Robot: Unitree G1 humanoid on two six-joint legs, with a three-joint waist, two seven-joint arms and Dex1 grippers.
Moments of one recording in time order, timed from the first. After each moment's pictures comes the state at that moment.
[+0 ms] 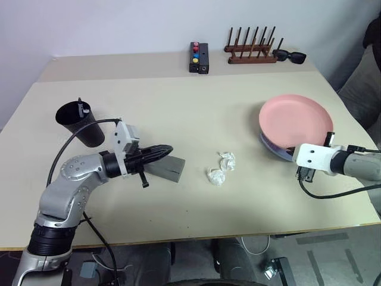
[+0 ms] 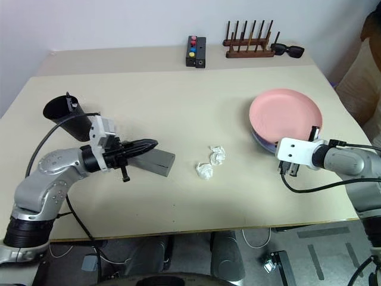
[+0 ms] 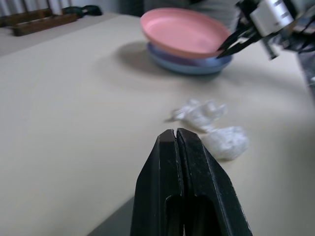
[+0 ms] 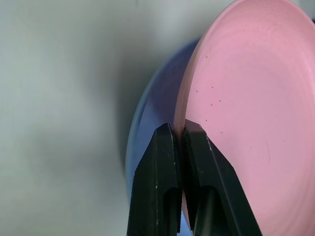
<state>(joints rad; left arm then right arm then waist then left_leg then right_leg) -0.25 0.59 0.04 -0.32 -0.56 0.49 -0.93 -0.17 -1.03 -0.06 0.06 -0.17 -0.11 0.84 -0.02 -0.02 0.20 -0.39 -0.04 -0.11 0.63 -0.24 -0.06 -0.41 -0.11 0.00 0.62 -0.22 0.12</state>
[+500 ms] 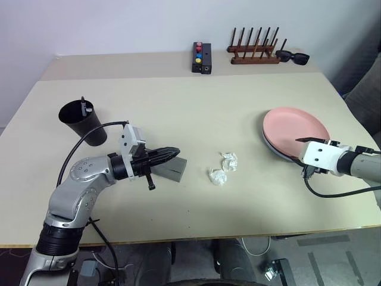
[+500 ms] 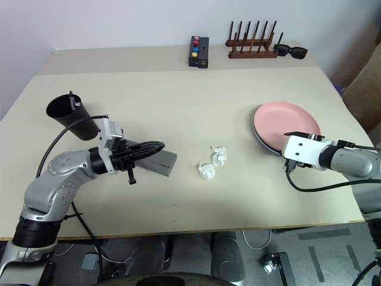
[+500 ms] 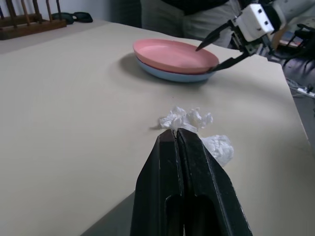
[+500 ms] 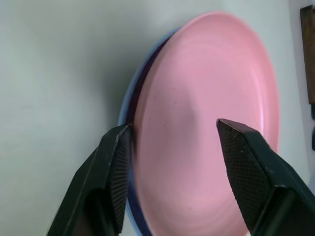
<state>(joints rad) -0.26 0.56 0.02 -0.29 -0.56 0.47 -0.93 -0.13 -1.04 -0.13 0.04 -0.07 -0.10 0.86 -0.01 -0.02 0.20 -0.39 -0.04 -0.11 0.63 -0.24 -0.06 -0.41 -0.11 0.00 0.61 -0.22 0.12</state>
